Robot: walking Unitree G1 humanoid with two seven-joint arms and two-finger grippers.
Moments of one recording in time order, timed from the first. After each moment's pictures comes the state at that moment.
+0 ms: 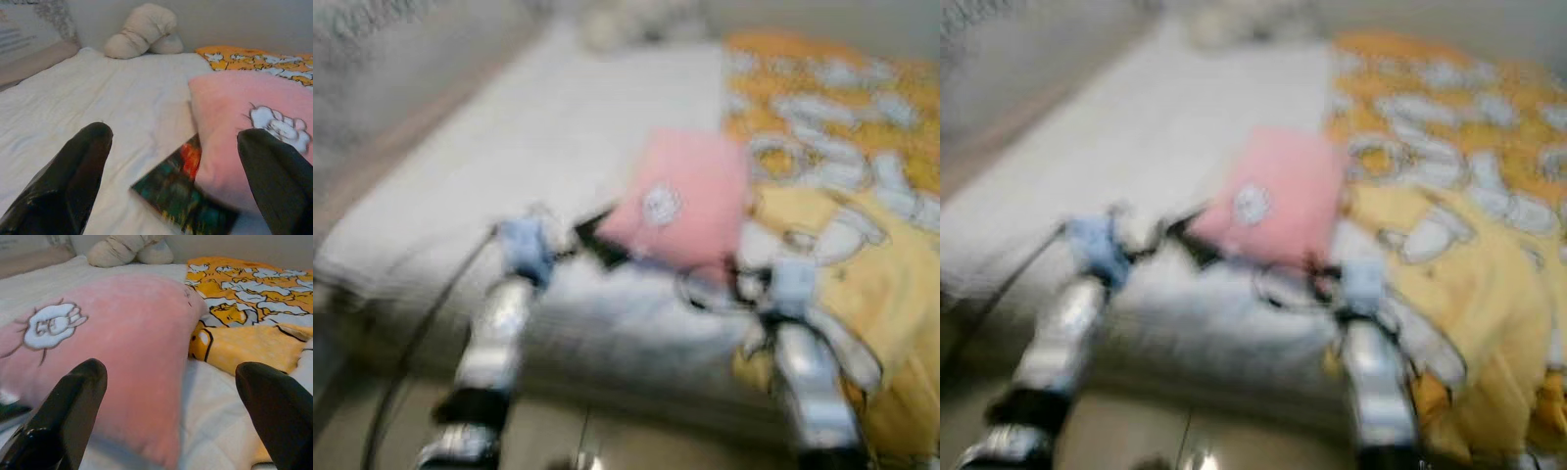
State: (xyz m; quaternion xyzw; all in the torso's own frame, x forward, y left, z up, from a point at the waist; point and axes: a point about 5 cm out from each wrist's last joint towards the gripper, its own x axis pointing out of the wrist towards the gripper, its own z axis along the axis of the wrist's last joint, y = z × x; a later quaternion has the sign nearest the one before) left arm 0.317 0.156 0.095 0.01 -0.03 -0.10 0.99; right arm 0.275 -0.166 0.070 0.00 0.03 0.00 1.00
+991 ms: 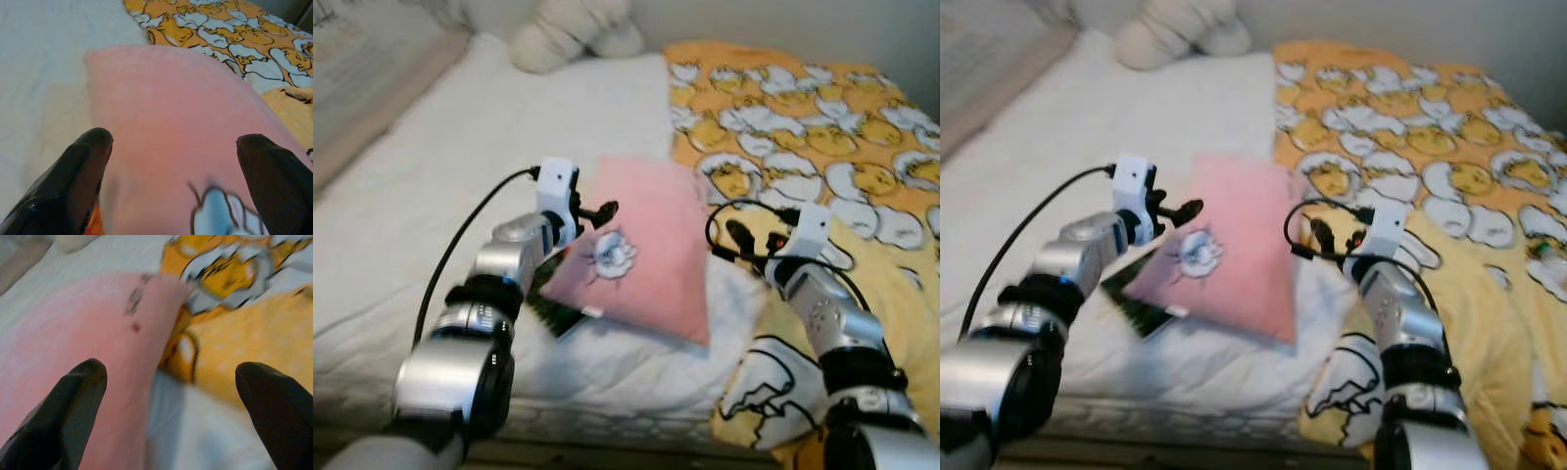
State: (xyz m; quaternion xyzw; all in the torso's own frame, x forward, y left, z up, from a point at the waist) left arm 0.387 0.135 0.133 -0.04 0.18 -0.23 0.96; right arm 0.342 -0.205 0.087 0.18 0.18 0.05 0.97
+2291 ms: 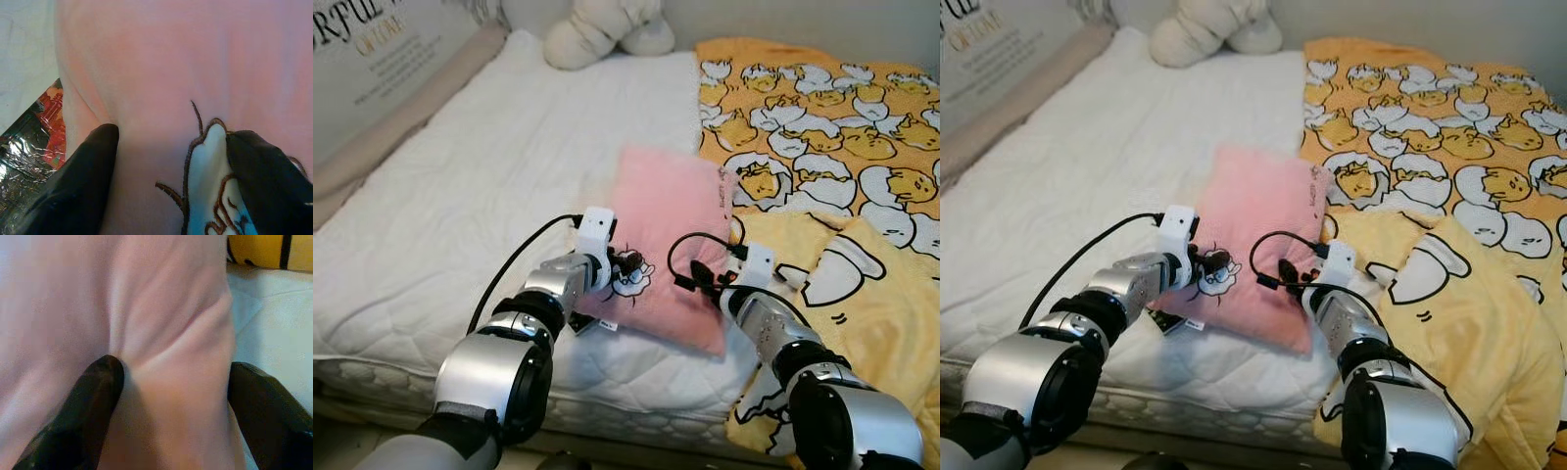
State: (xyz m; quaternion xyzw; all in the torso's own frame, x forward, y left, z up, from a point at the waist) left arm 0.359 0.087 0.073 -0.03 0.29 -0.22 0.93; right arm 0.331 -0.154 0.030 0.25 0.27 0.04 0.93
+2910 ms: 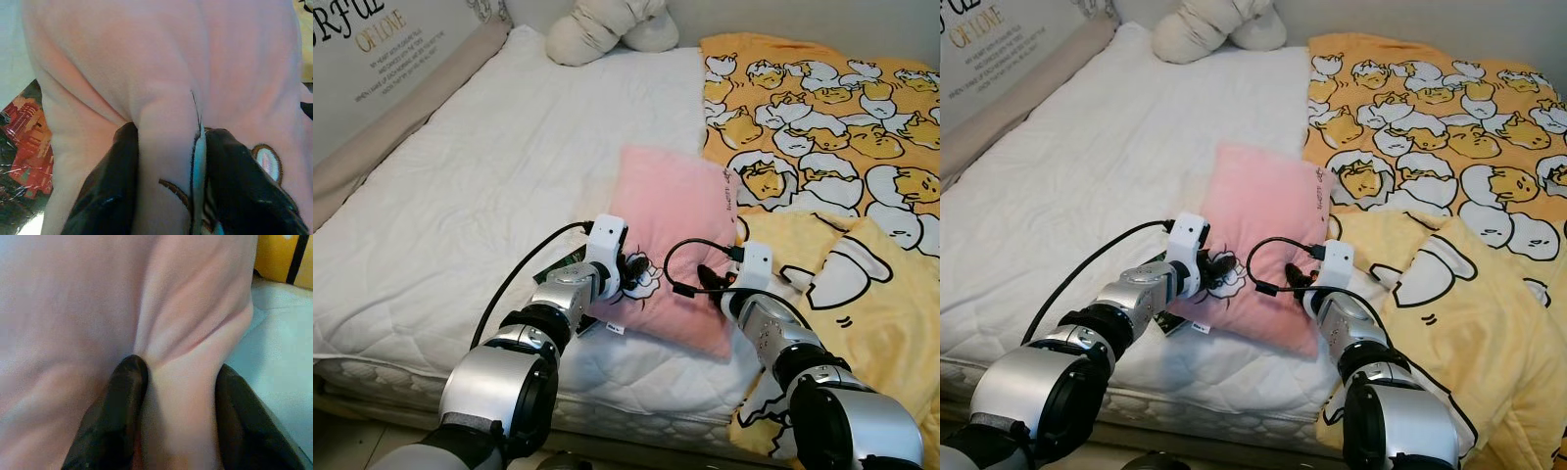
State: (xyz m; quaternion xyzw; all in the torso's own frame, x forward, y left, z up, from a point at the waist) left arm 0.351 0.072 0.066 -0.02 0.26 -0.27 0.93; right arm 0.330 -0.154 0.029 0.16 0.27 0.06 0.95
